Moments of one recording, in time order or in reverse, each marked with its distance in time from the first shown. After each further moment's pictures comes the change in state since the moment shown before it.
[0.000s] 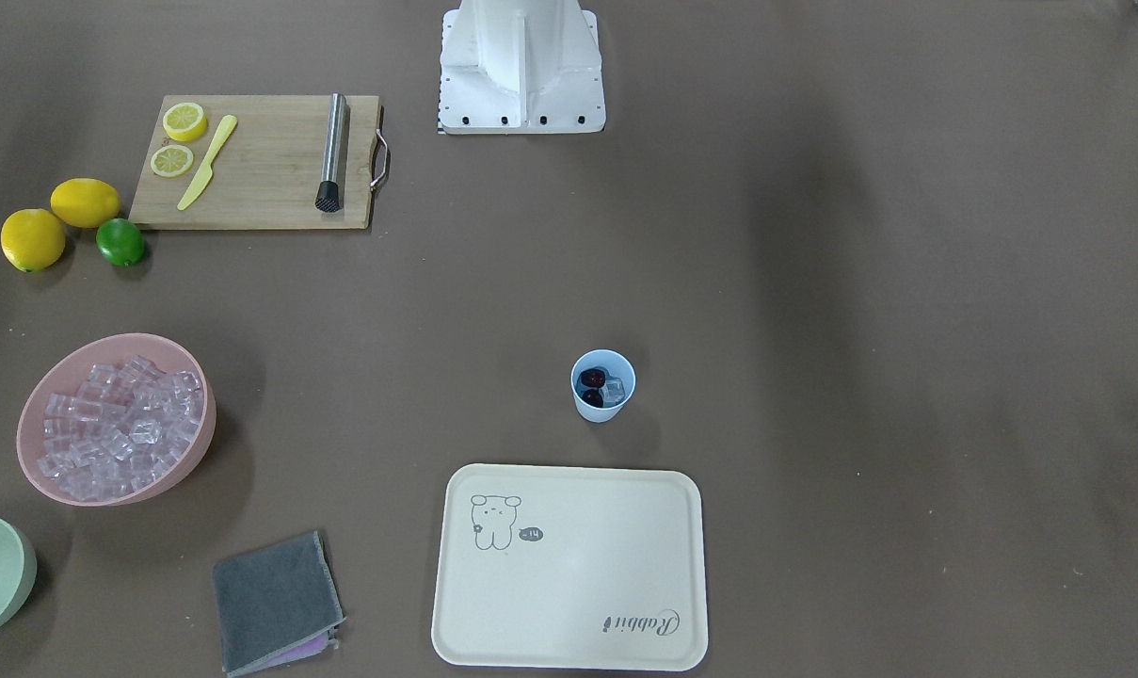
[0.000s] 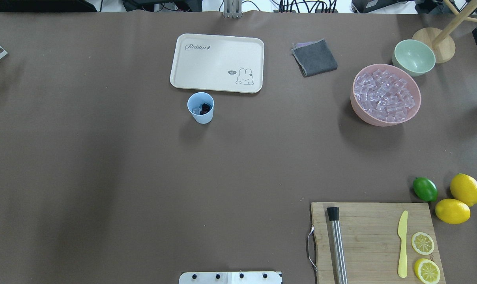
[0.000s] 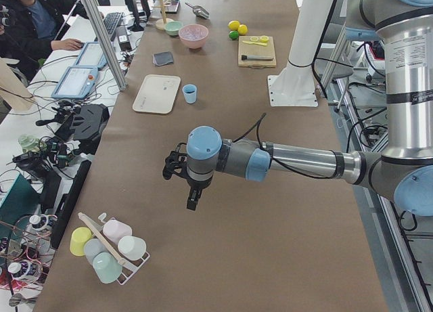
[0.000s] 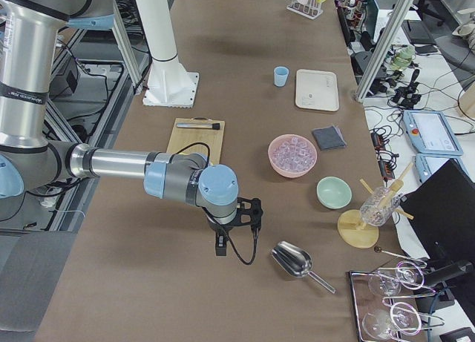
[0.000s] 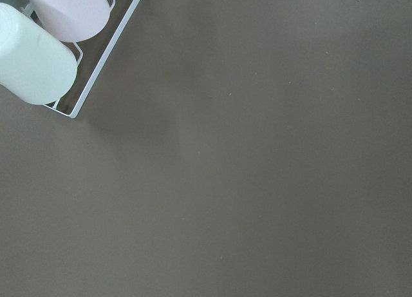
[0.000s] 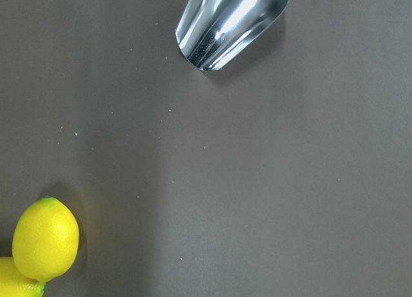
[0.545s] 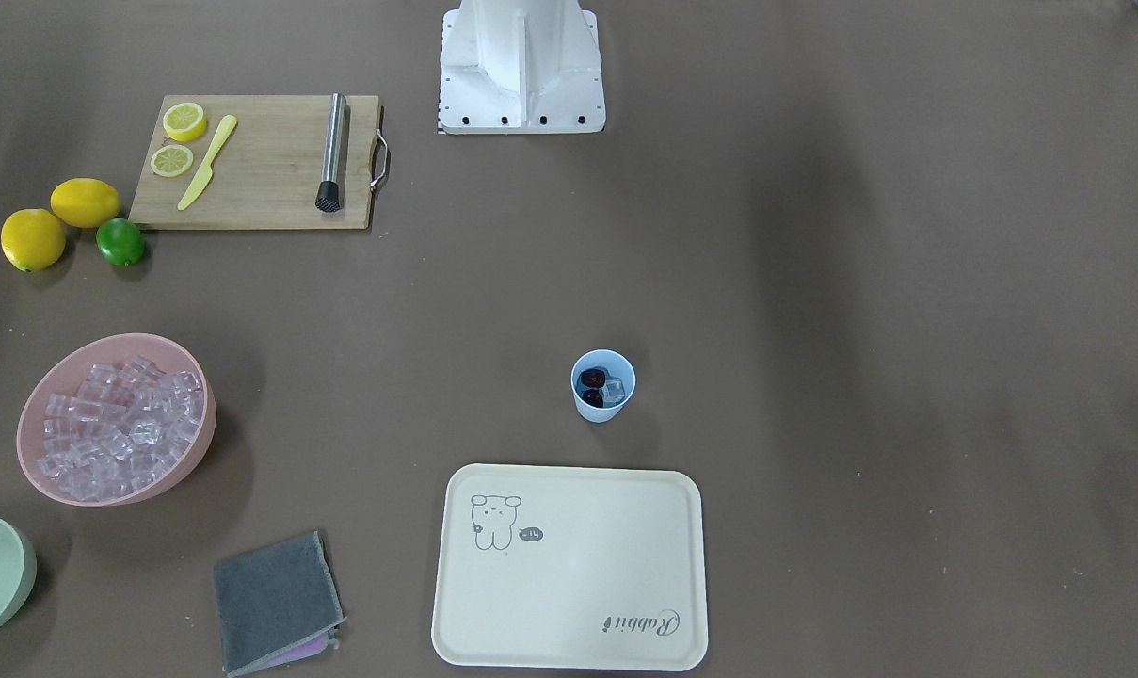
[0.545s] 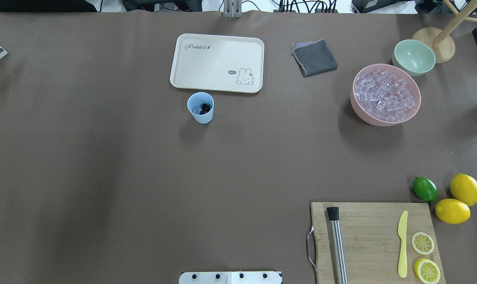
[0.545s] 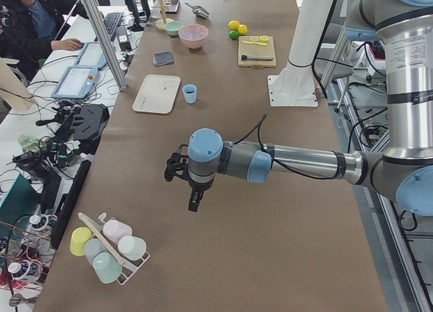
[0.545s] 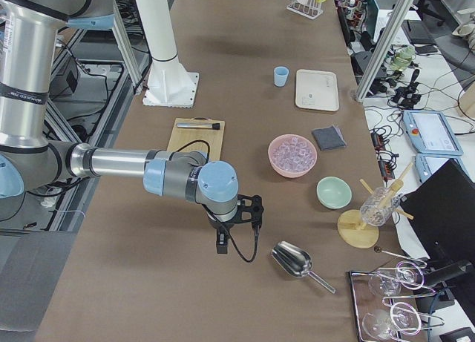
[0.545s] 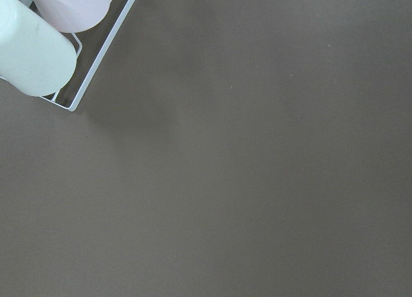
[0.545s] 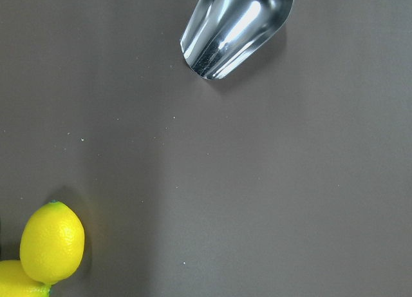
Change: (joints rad) left arm 0.001 0.002 0.002 -0.008 -0.002 0.001; right arm 0.007 0.003 0.023 0.001 -0.001 0.001
